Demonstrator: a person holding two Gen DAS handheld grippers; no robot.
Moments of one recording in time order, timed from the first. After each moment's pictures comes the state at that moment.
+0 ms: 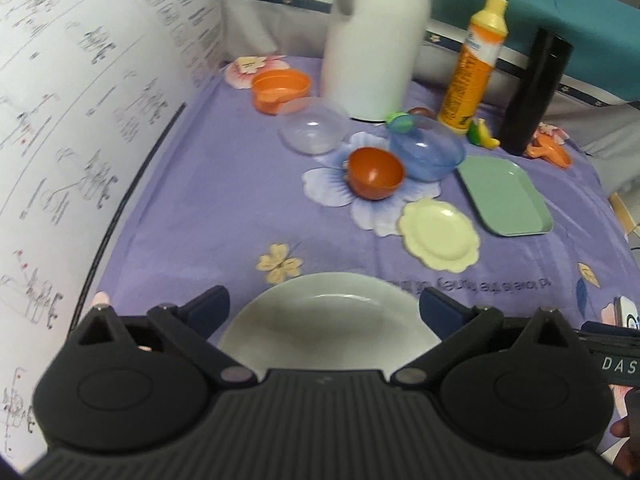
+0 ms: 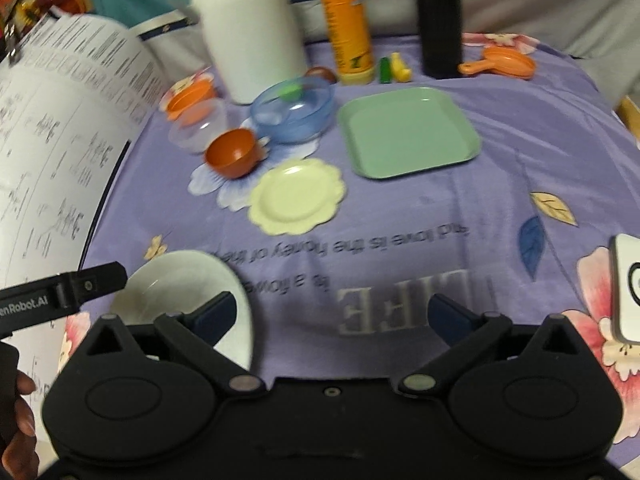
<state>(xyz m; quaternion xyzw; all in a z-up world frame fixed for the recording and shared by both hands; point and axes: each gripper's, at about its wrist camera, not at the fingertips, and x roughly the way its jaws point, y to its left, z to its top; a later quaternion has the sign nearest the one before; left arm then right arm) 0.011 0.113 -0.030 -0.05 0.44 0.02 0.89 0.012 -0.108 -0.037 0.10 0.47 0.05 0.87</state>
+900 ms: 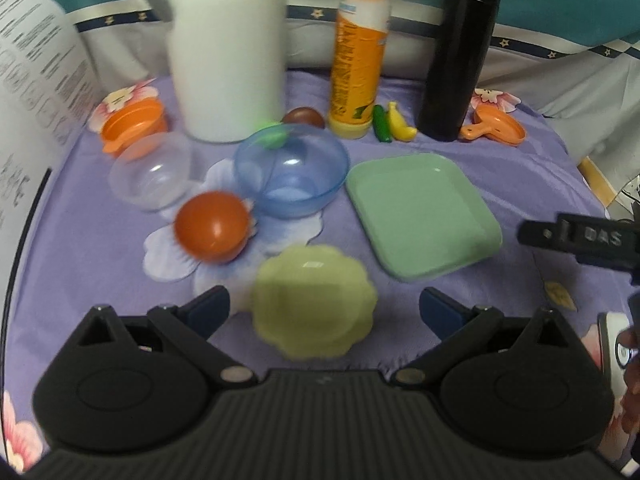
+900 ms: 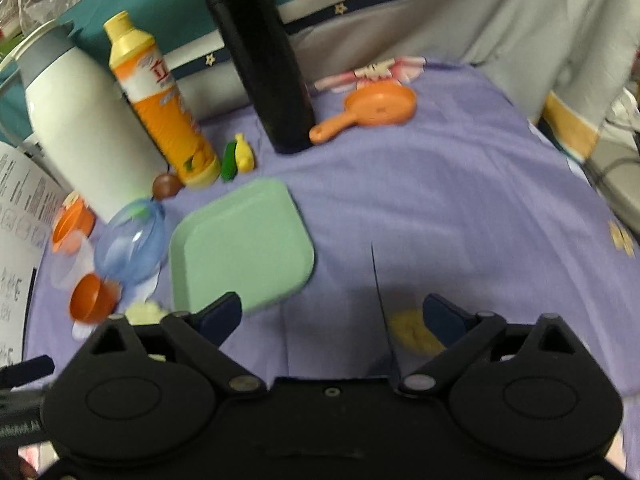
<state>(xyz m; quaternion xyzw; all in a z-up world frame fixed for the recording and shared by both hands) 0.114 -0.010 -0.054 0.01 0.45 -0.06 0.89 0.110 -0.243 -0.056 0.15 0.42 -0.05 0.89</state>
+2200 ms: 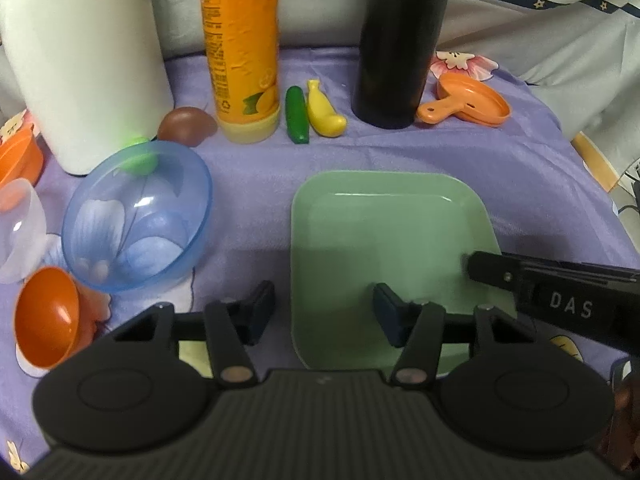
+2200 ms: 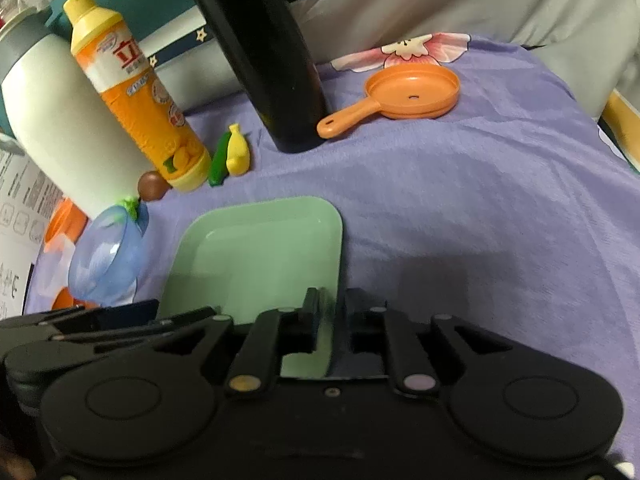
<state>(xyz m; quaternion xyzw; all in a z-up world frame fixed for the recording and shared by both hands) 0.205 -0.092 -0.113 0.04 0.48 -0.12 0.87 0.171 -0.256 -0.098 0.16 0.44 0.00 0.88</state>
